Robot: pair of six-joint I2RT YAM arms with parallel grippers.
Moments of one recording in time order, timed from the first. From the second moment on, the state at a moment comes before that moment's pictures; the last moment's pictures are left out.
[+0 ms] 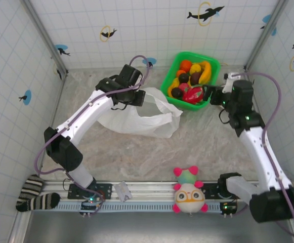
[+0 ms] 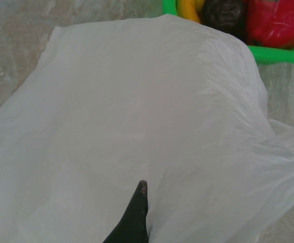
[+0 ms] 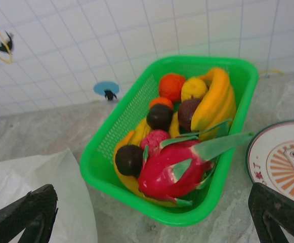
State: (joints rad) left arm -0.63 1.68 1.68 -1.00 0.02 -0.26; right arm 0.15 1.10 1.05 -0.38 -0.11 0.25
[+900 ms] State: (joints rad) left arm -0.49 1.64 1.63 -0.88 0.38 -0.36; right arm 0.33 1.81 1.52 -0.74 0.22 0.90
